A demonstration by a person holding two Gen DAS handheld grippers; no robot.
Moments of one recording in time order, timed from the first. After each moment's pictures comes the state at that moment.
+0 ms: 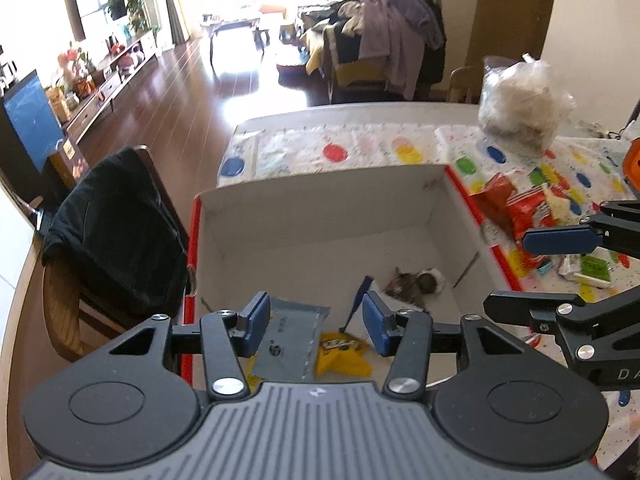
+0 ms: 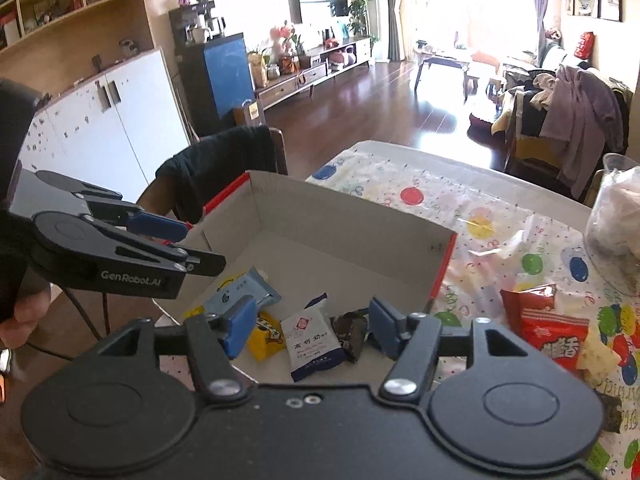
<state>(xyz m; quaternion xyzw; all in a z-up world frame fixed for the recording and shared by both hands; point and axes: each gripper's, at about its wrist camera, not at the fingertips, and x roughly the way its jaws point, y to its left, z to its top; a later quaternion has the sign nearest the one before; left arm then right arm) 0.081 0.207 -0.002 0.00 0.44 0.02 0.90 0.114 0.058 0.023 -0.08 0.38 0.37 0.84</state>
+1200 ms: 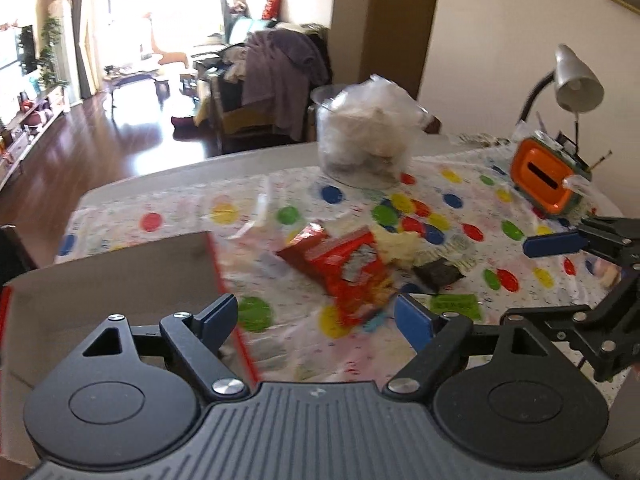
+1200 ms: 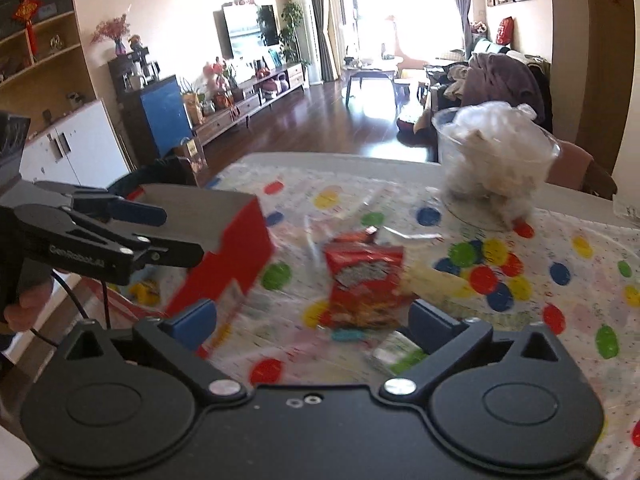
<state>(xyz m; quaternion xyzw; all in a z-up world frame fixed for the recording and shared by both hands) 0.110 0.027 -0.002 0.01 0.38 -0.12 0.92 0.123 -0.162 0.011 -0.03 0.37 0.30 0.88</state>
